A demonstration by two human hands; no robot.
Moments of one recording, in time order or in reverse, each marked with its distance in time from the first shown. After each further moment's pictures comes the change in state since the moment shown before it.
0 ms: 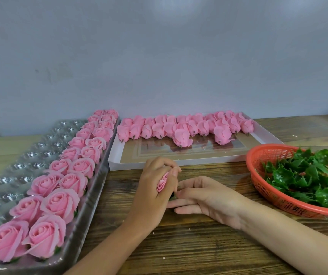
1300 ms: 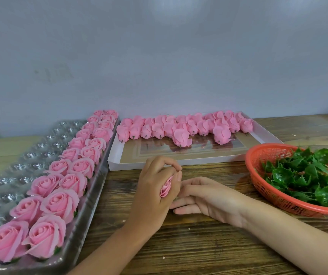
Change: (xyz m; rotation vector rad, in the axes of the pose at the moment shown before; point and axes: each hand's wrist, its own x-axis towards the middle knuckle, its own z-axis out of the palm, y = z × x) left_hand -0.001 0.002 0.001 0.123 0.052 0.163; right_hand 0.001 -0.003 -0.003 -0.023 -0.027 0.030
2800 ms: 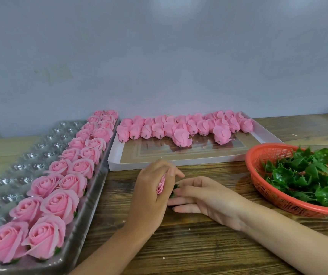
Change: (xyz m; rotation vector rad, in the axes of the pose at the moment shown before) left_hand -0.002 -0.003 0.001 -0.079 0.009 -0.107; right_hand 0.000 0.004 0.003 0.012 0.057 -0.051
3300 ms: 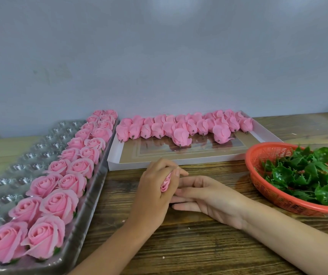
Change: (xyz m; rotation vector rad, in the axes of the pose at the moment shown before) left_hand 0.002 -0.002 0.003 0.020 -0.111 -0.073; right_hand 0.000 0.001 -0.005 0.037 -0.058 -0.024
